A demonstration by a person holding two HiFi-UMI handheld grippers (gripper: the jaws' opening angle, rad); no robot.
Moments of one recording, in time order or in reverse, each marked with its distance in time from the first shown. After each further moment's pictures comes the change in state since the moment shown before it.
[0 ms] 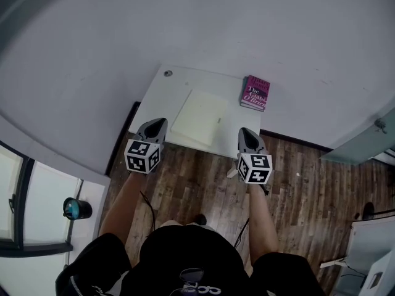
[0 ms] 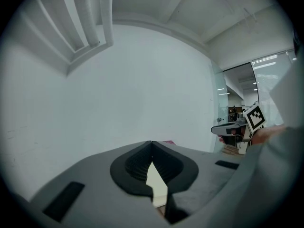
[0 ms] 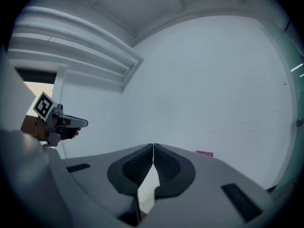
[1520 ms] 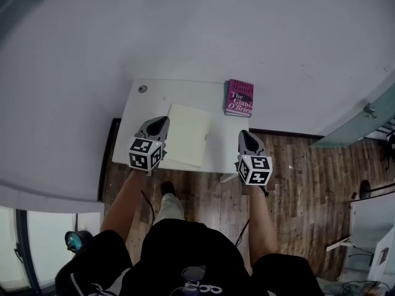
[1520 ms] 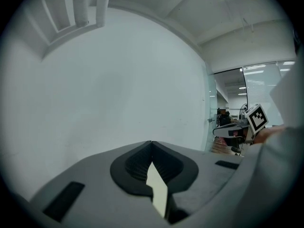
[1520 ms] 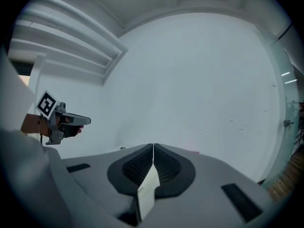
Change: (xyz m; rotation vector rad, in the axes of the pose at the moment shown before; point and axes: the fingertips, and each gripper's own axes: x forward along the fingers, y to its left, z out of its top) left arm 0.176 0.030 0.016 0.012 0.012 -0.202; right arm 0.088 -0.080 -0.002 0.033 0.054 -0.186
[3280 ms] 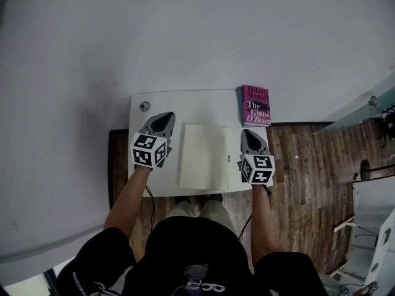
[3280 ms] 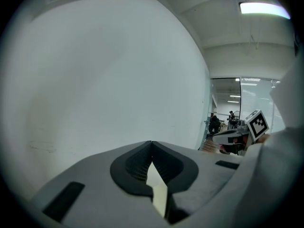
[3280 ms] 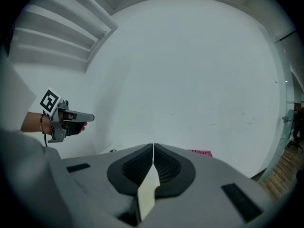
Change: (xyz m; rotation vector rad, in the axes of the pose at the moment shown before) left arm 0.138 0.185 0.007 -0.064 0.052 -0.172; right arm 0.194 0.050 0.018 0.041 0.108 -0.122
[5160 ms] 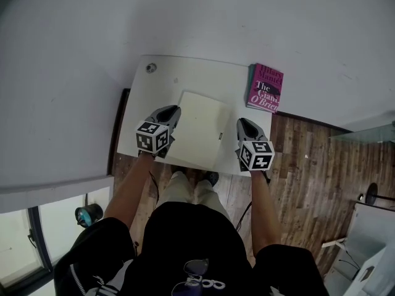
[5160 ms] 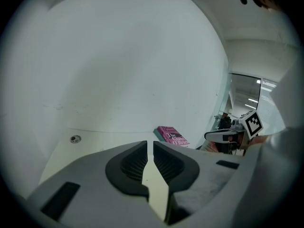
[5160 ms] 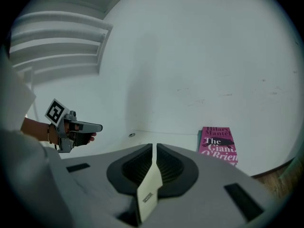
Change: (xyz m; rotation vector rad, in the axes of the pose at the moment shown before) left arm 0.018 -0.091 -0.109 -0.181 0.164 0.139; right arm 0.005 -0.048 -0.088 0.062 0.142 0.330
